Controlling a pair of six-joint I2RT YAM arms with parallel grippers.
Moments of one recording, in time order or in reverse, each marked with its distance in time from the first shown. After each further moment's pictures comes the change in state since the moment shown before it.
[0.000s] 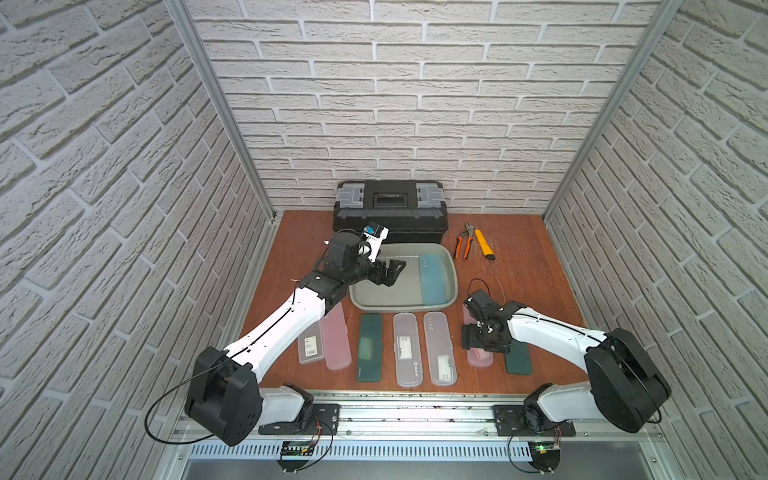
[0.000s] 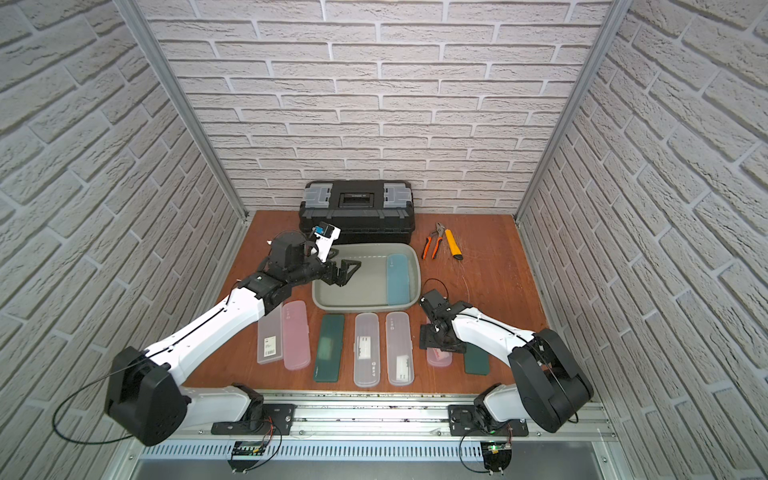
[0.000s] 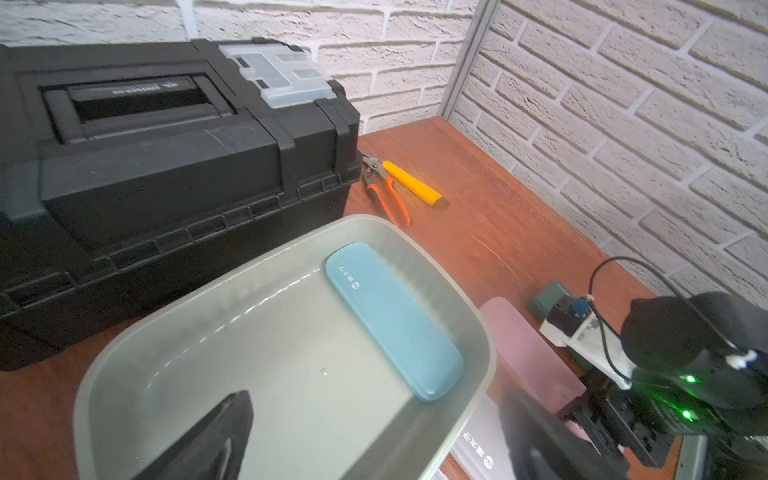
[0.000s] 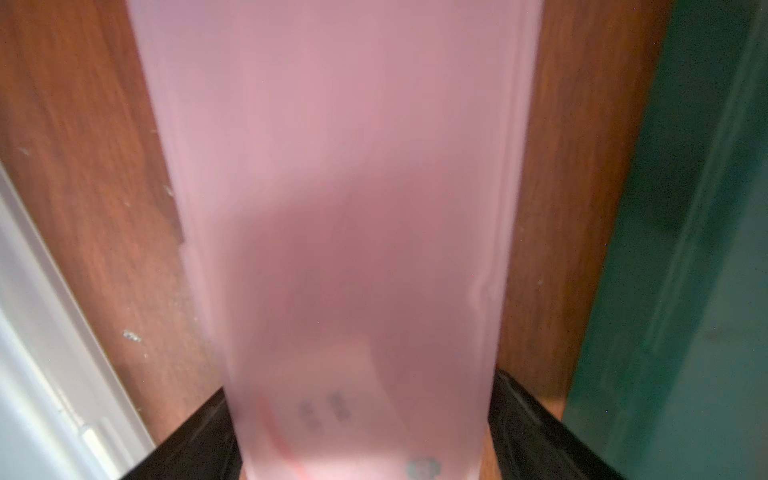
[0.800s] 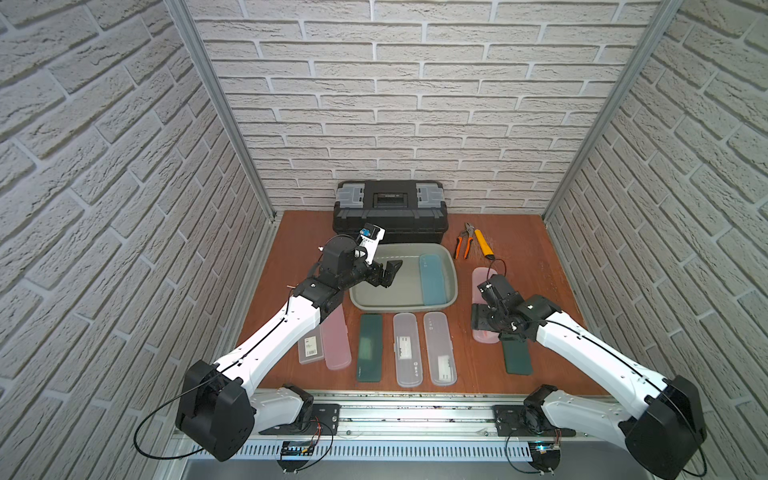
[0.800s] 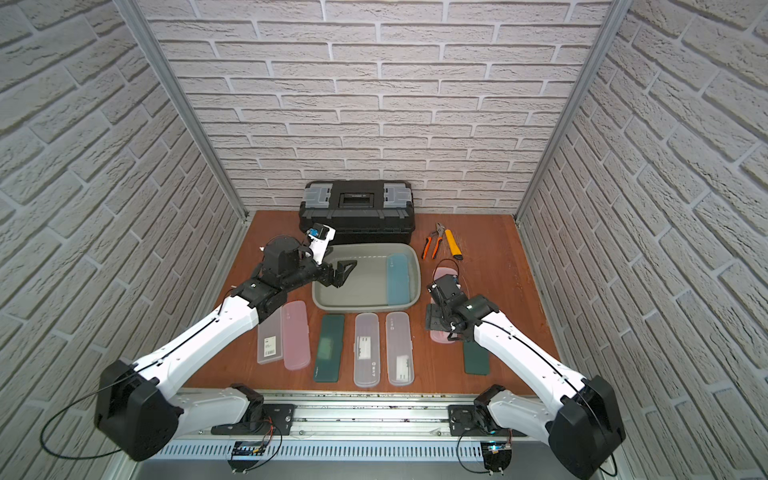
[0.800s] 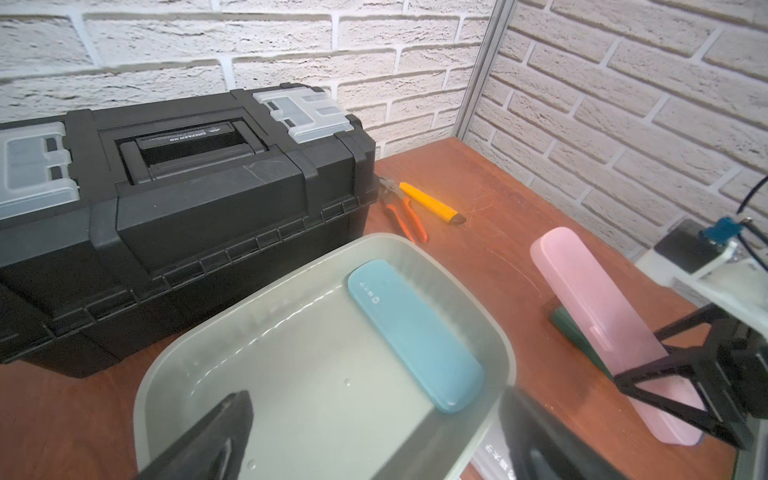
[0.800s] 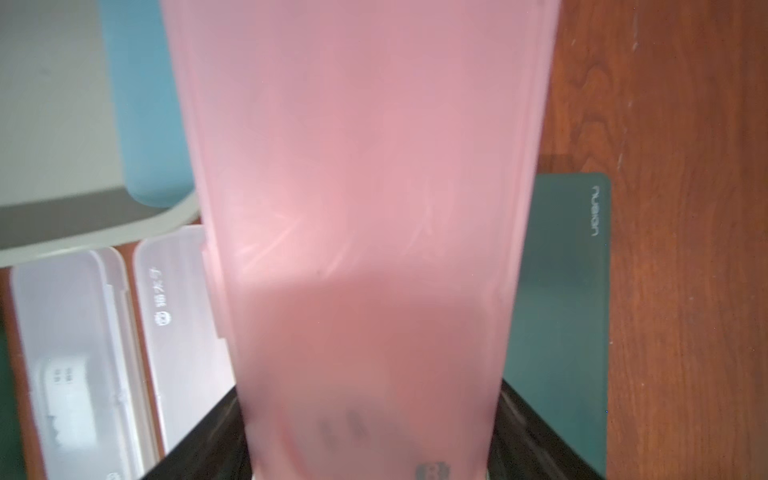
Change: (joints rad) left arm -0.029 -0.073 -0.042 0.034 -0.066 0.009; right arm 0.004 -0.283 0.195 -0.164 0.138 -0.037
